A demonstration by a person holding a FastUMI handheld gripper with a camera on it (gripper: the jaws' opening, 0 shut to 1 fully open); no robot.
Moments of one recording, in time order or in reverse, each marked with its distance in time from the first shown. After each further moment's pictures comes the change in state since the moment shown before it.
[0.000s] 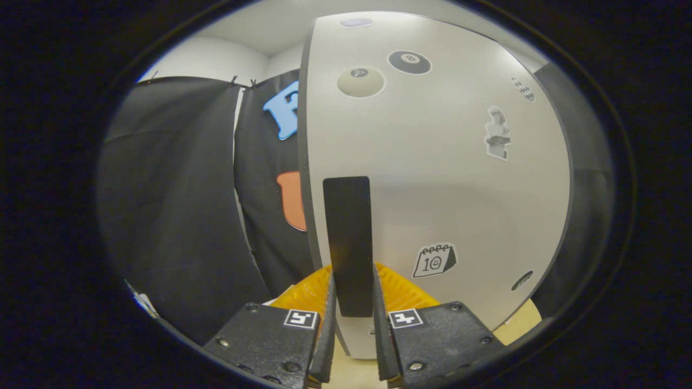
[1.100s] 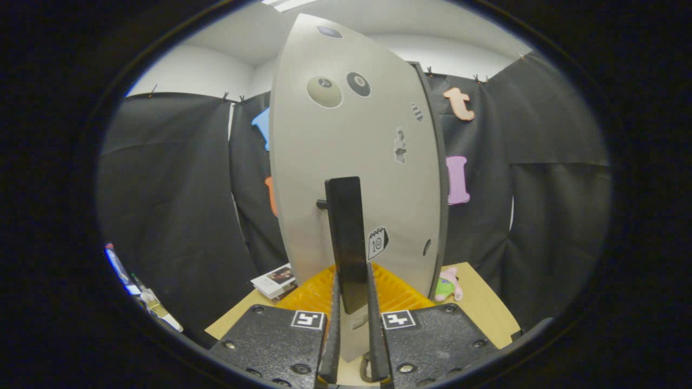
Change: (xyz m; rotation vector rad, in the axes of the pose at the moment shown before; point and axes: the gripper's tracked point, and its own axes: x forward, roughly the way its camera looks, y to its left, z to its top) arm -0.253 -0.110 -0.027 0.048 -0.004 -0.111
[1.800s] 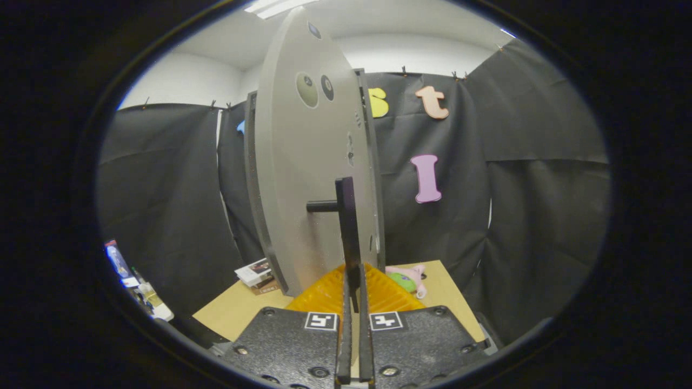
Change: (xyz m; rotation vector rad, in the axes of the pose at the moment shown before) arm -0.061 -0.144 0.004 0.007 0.014 -0.013
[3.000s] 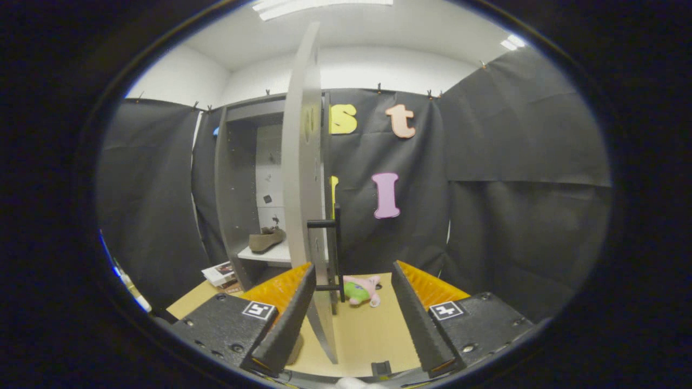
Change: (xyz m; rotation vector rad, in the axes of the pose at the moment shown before) arm -0.064 -0.066 0.020 -0.072 -0.083 -0.190
